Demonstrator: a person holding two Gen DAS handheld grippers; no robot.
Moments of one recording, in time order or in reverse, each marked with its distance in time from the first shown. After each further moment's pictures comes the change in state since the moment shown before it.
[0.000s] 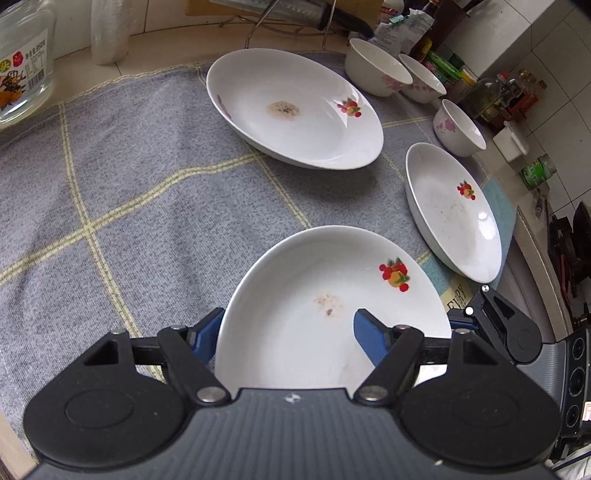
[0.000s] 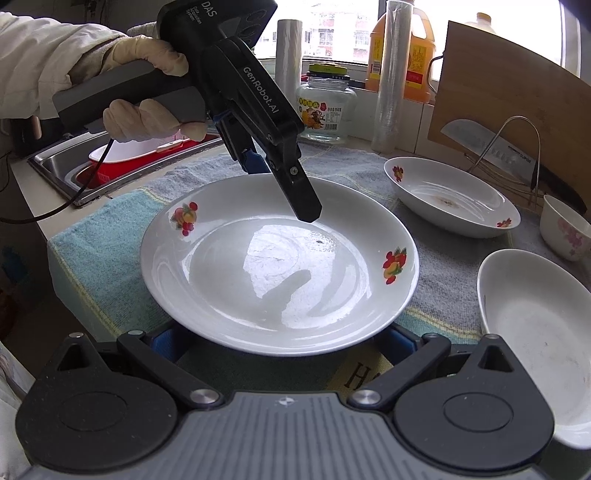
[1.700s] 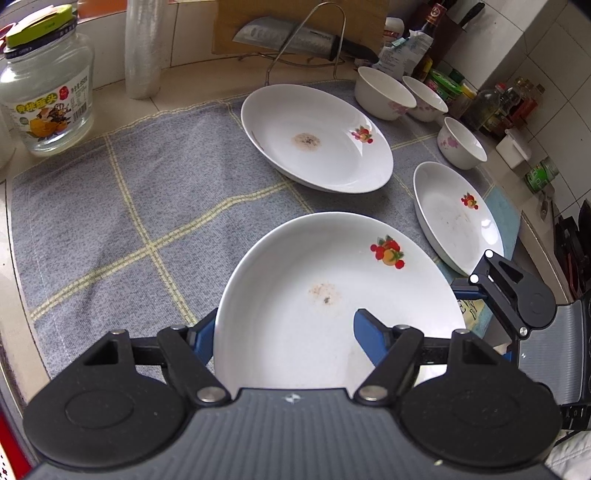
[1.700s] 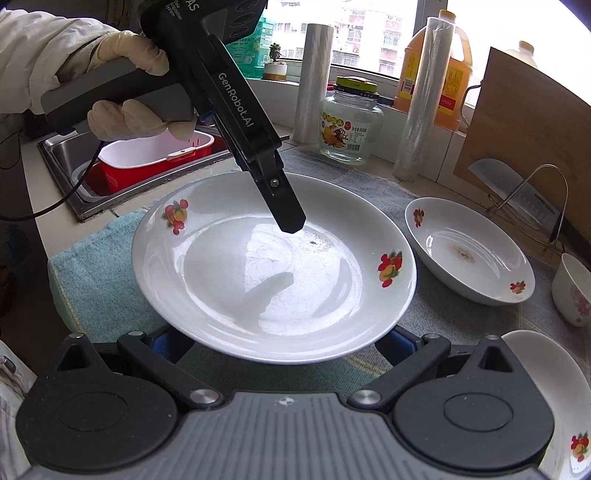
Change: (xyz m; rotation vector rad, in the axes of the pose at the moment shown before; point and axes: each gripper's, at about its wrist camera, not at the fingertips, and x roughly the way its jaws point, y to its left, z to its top) left arm -0.043 0.013 -0.013 0.030 -0.079 0.069; right arm 0.017 0.004 0.054 -0.098 0.035 0.032
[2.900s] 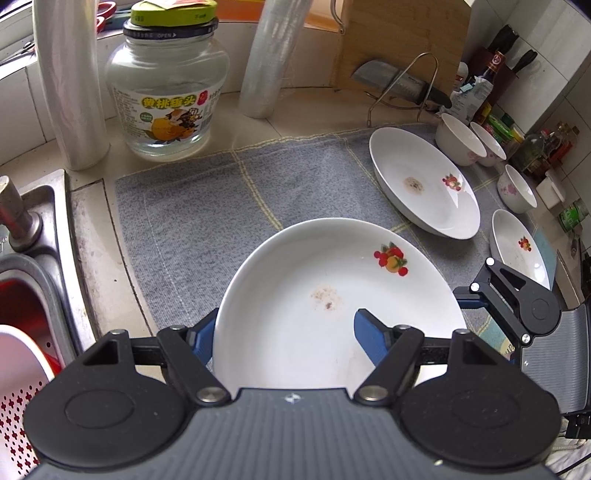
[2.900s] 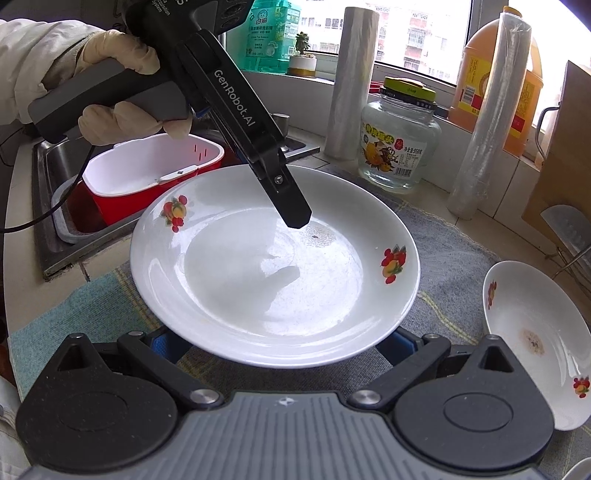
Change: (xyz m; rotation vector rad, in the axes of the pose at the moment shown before) left arm -0.024 0.110 0.007 -0.072 -0.062 0.067; right arm 0.091 0.017 0.070 -0.037 0.027 0.061
